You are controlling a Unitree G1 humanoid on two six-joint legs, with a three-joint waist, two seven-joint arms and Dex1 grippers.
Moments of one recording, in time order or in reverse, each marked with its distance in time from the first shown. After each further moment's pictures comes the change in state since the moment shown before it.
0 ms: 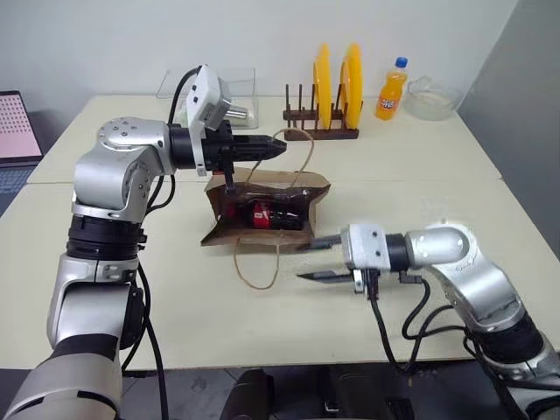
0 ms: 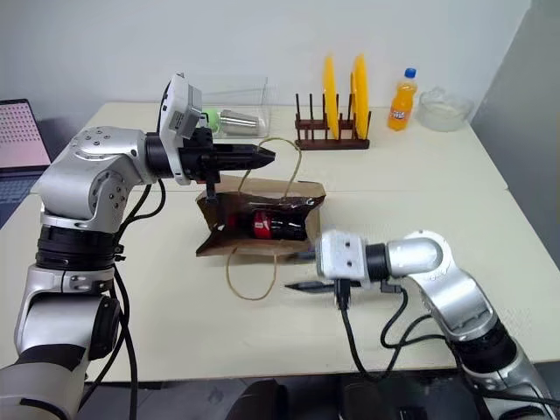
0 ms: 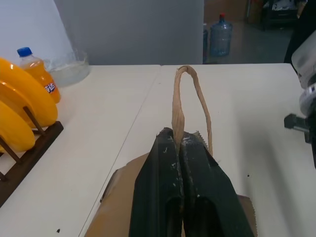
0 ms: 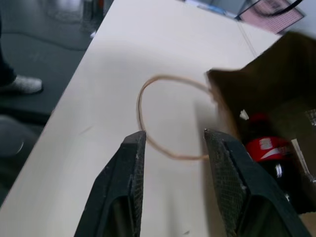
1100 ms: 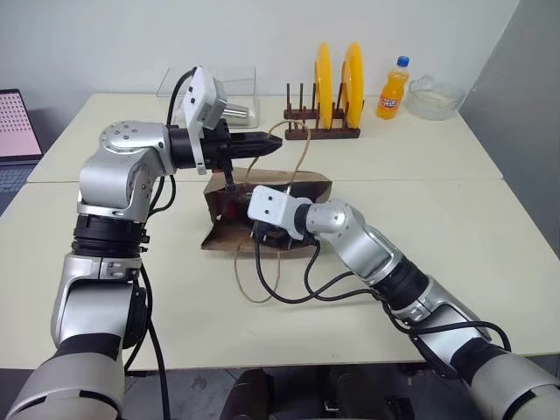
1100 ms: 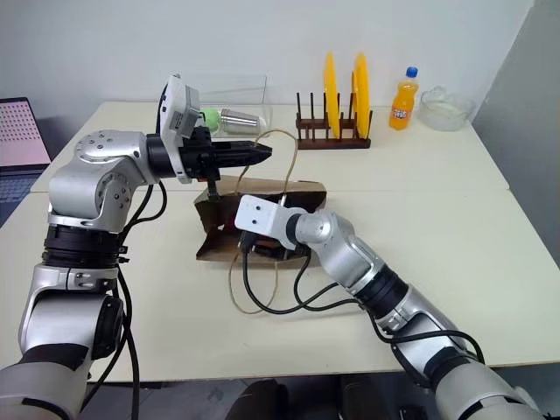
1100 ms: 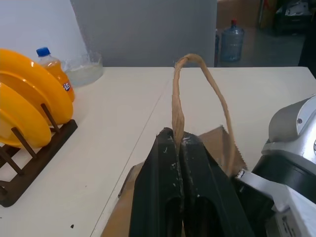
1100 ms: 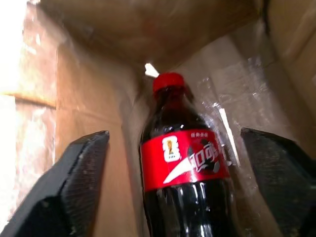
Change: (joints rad) left arm -0.002 -0.008 0.007 0.069 0.010 -0.070 0.018; right arm -0.322 0.334 0.353 0.603 -0.495 0.054 -0.400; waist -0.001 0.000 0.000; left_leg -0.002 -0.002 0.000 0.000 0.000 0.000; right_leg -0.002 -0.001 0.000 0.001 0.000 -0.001
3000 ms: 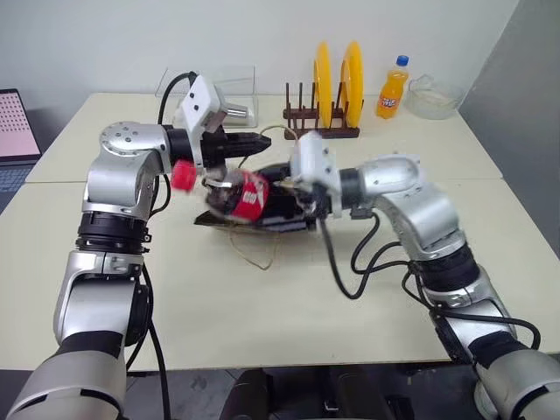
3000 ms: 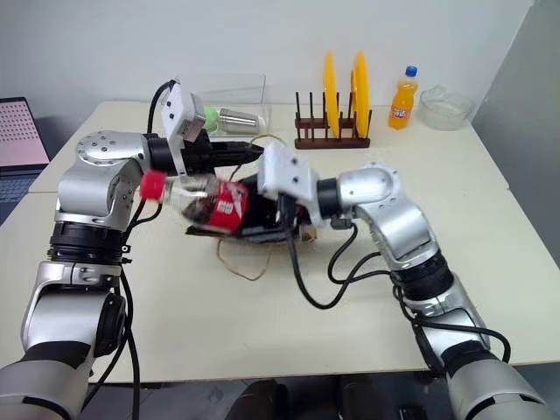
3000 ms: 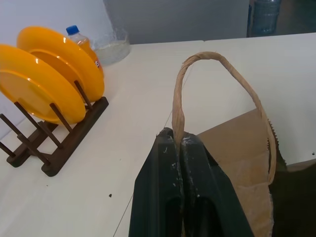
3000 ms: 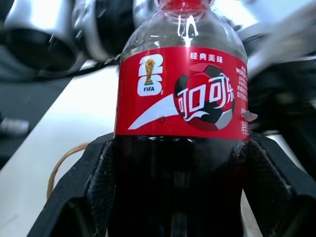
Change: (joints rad) left arm -0.017 -0.017 -0.003 0.122 0.149 -0.137 0.022; right arm -0.039 -0.156 -0.421 -0.260 0.522 0.012 0.443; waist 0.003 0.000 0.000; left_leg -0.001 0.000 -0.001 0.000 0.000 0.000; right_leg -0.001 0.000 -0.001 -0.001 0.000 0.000
